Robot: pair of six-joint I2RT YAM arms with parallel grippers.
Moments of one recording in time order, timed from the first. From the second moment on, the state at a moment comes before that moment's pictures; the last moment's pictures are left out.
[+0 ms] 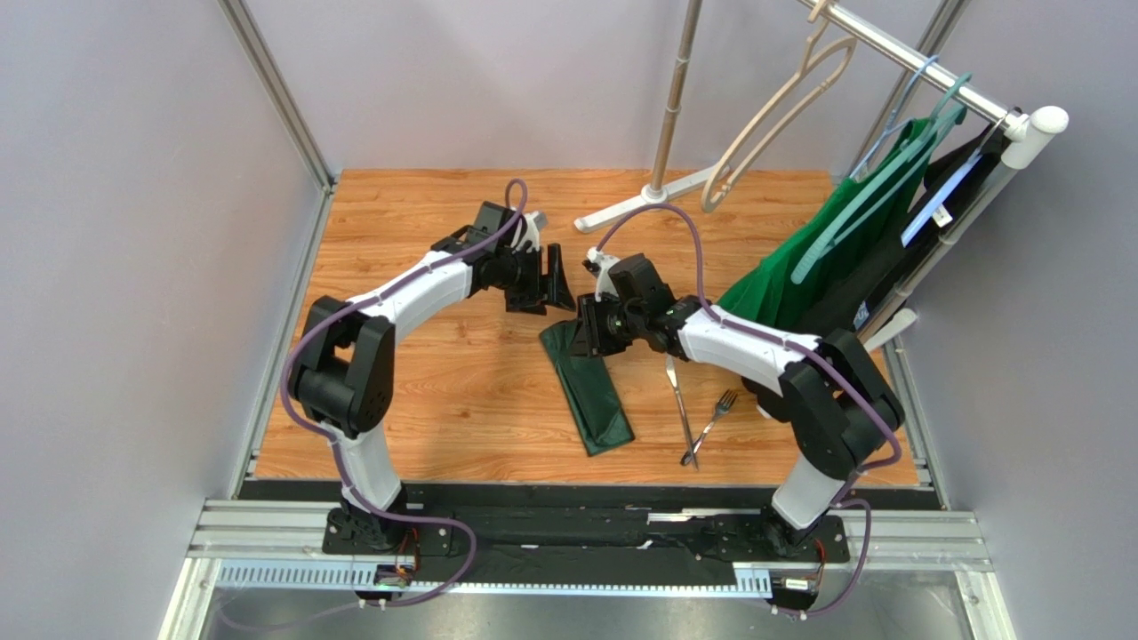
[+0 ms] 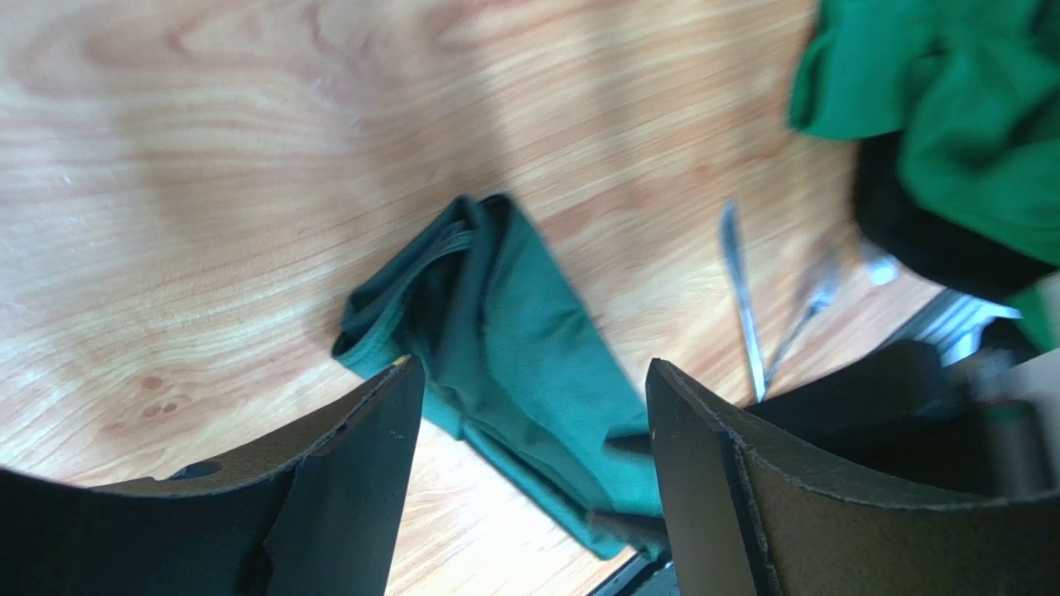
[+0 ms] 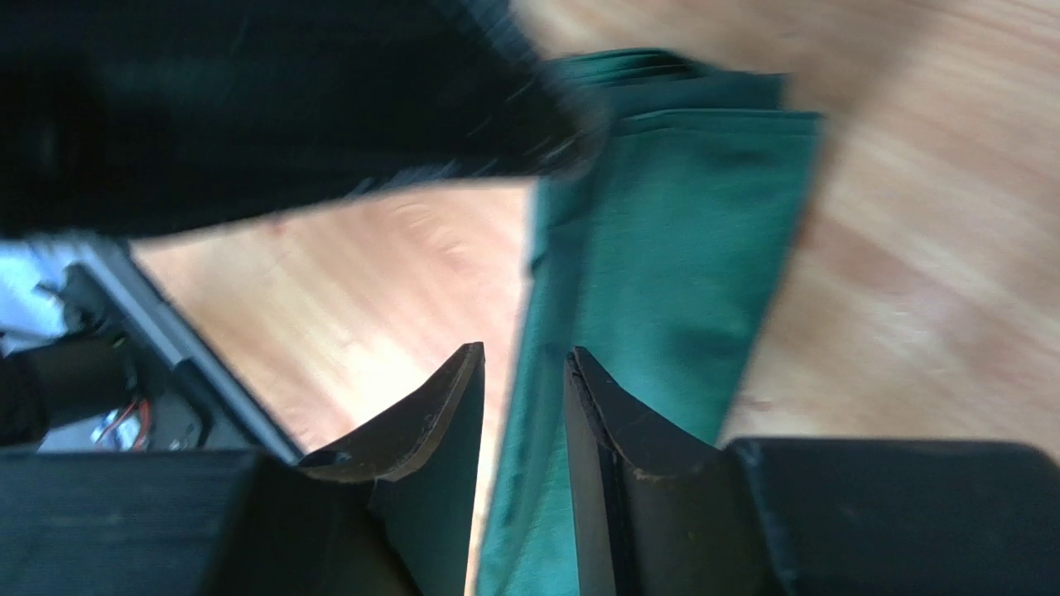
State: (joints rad) left arm -0.44 1.80 1.33 -0.42 0.43 -0.46; right arm 0.67 1.66 1.05 -0.14 -0.33 0.44
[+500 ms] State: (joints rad) left arm -0.46 1.91 1.37 -0.48 0.43 -0.45; right arm 0.60 1.74 1.04 -0.17 -0.30 0.44
